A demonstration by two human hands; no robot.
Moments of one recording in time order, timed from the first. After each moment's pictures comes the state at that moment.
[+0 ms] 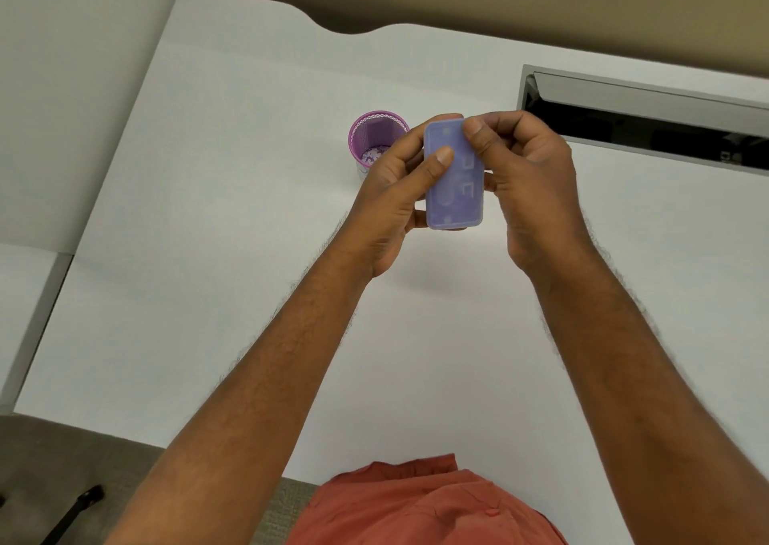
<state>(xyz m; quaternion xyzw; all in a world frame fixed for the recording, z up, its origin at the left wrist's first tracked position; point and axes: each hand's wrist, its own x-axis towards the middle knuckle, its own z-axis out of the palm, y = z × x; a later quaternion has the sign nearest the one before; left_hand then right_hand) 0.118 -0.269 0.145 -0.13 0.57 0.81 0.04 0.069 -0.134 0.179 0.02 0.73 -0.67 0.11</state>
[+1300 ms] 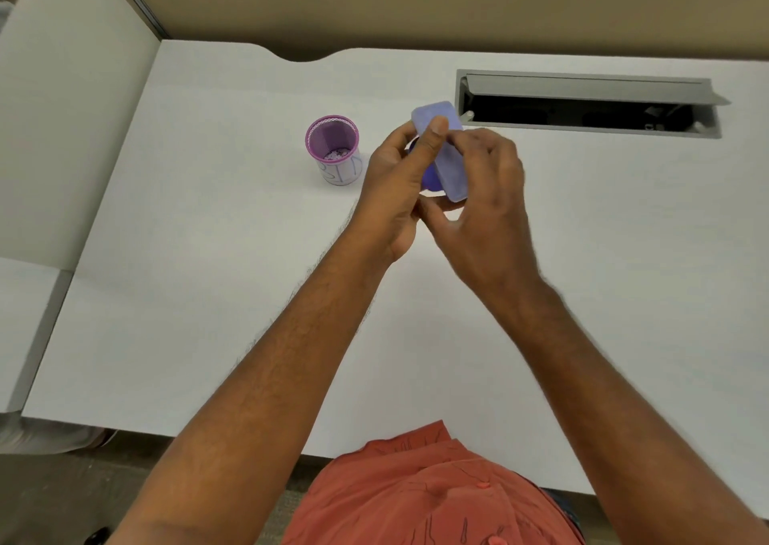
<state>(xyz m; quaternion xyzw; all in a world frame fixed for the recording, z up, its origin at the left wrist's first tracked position) 0.136 -0.174 0.190 -0.26 0.58 0.77 0.01 0.155 -0.059 0.187 -0.16 0.91 -0.38 -0.07</state>
